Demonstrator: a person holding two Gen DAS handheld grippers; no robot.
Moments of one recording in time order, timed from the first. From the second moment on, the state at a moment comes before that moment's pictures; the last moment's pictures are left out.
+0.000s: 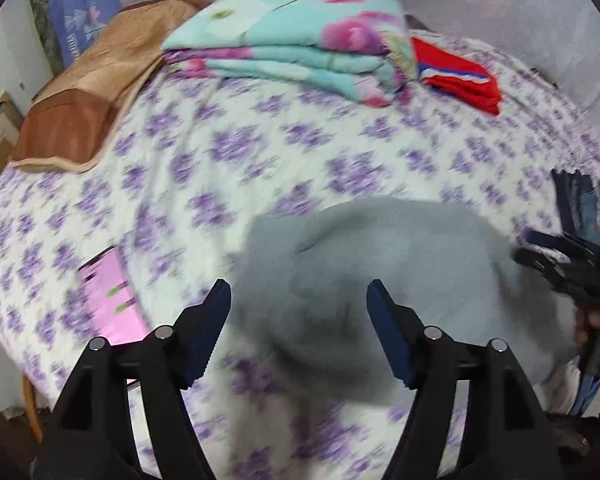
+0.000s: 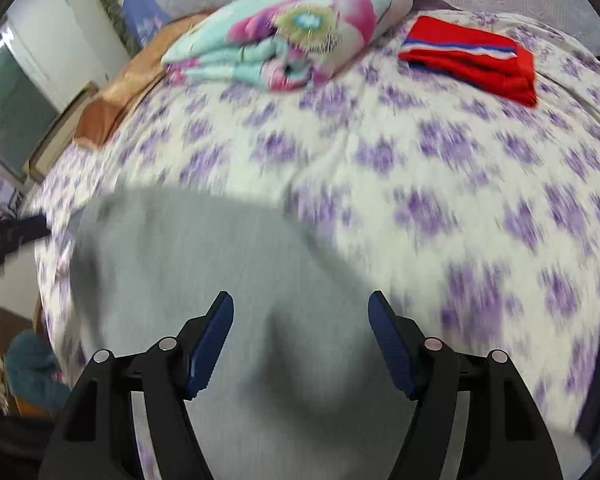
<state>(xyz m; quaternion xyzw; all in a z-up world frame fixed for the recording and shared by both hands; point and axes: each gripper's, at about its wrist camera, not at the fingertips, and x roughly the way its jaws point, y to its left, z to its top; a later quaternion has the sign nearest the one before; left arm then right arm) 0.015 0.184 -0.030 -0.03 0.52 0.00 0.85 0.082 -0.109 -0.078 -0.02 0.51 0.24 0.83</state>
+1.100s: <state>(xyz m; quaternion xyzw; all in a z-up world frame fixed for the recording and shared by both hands) 0.024 0.094 -0.080 0.05 0.55 -0.08 0.83 -0.108 -0.339 -0.039 0.17 0.44 -0.03 0.88</state>
